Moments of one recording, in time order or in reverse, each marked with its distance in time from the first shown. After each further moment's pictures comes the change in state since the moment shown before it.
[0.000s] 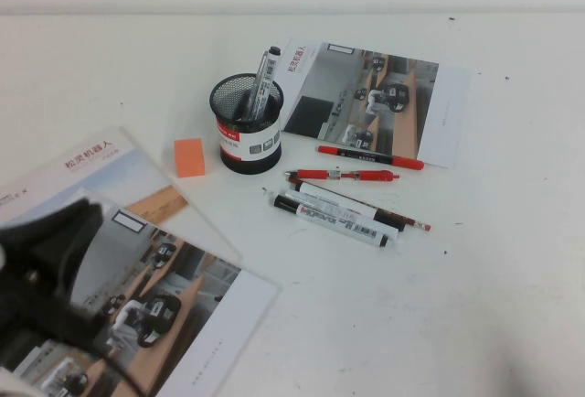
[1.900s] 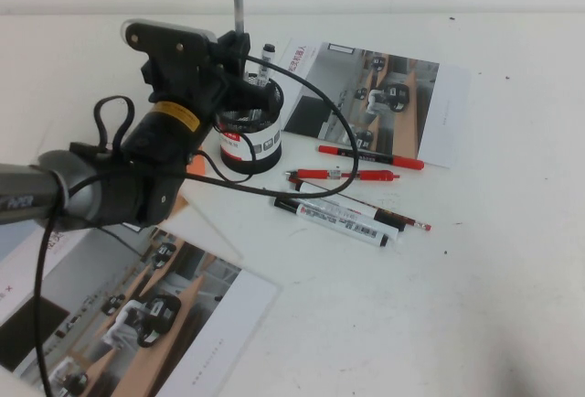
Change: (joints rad) right arm 0.000 0.000 0.000 -0.002 0.000 0.000; left arm 0.020 1.224 -0.802 -0.061 -0.595 -0.073
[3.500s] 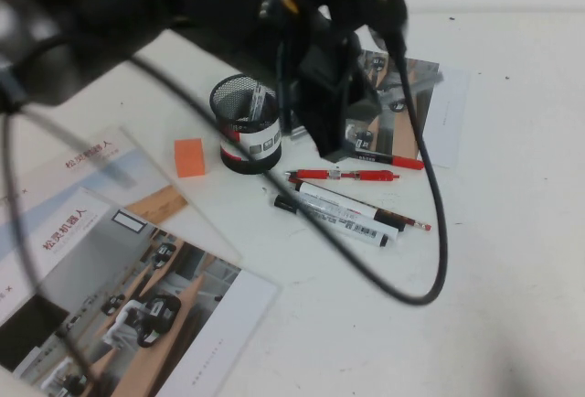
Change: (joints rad) right arm 0.000 0.000 0.000 0.000 0.000 0.000; left arm -0.211 -0.193 -0.614 -0.383 1.725 1.081
